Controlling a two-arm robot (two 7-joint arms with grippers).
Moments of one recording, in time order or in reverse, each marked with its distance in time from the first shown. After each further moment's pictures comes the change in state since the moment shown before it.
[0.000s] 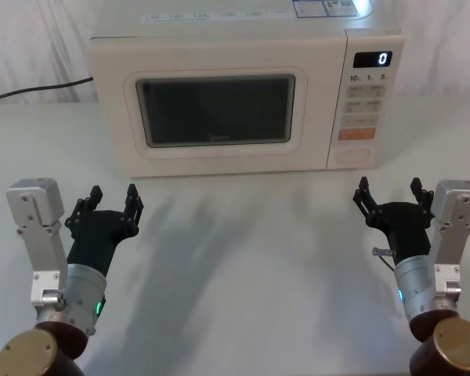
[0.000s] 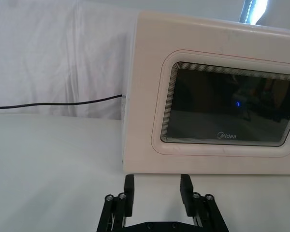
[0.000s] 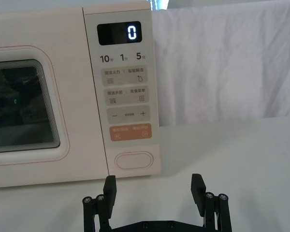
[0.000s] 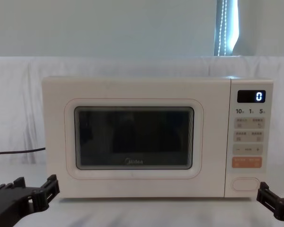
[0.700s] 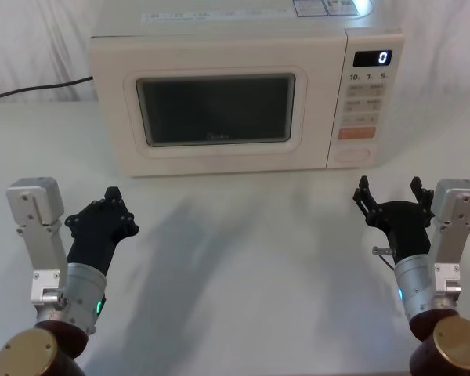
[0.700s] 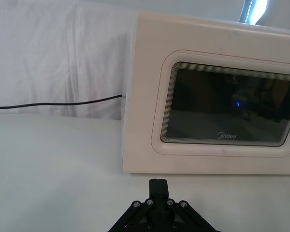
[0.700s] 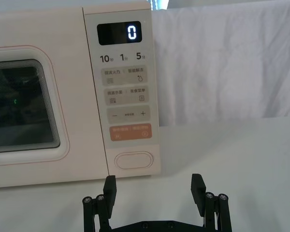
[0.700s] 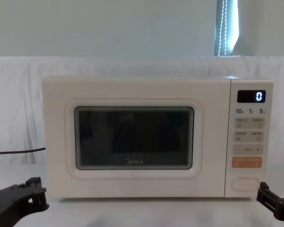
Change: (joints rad) left arm 0.000 0.000 0.000 0.000 0.000 0.000 0.000; right arm 0.000 0.000 0.000 0.000 0.000 0.000 0.000
